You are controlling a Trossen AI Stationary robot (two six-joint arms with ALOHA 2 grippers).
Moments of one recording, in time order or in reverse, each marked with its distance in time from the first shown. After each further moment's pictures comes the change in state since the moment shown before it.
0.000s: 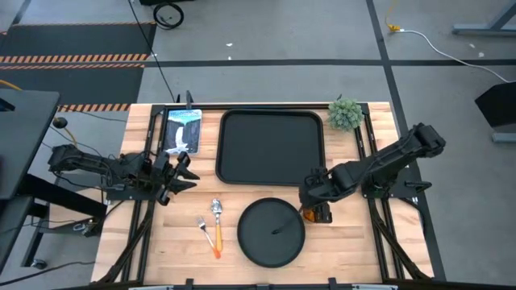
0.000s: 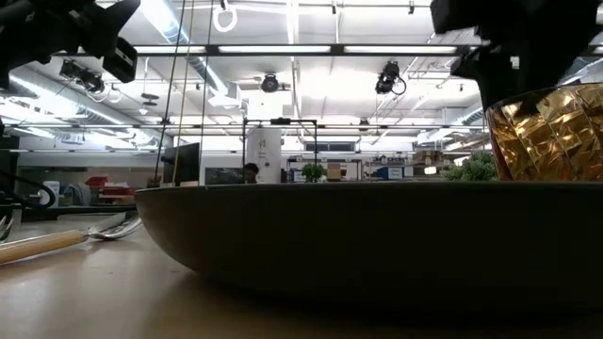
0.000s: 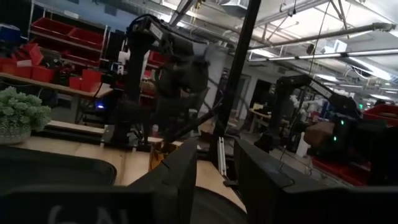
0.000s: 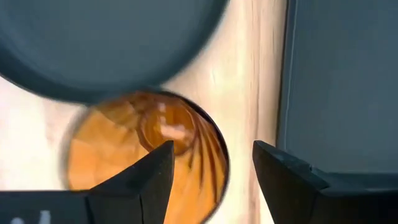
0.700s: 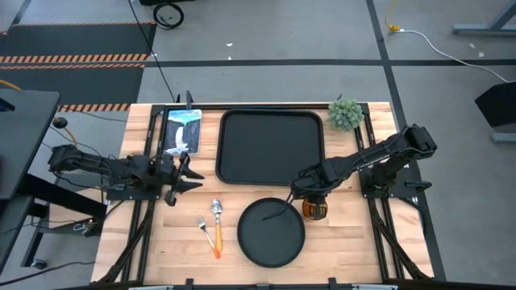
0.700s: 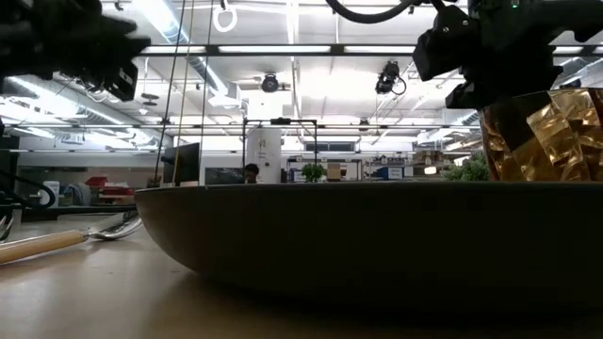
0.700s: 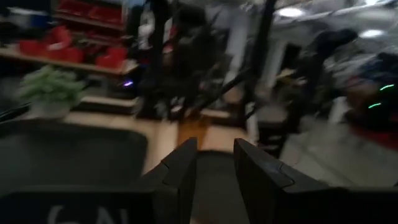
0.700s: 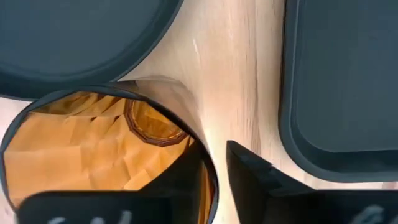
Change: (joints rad) left arm 0.003 0.000 0.000 -0.175 -0.086 0.110; right arm -0.118 0.084 0.000 -0.030 -0.132 -0.006
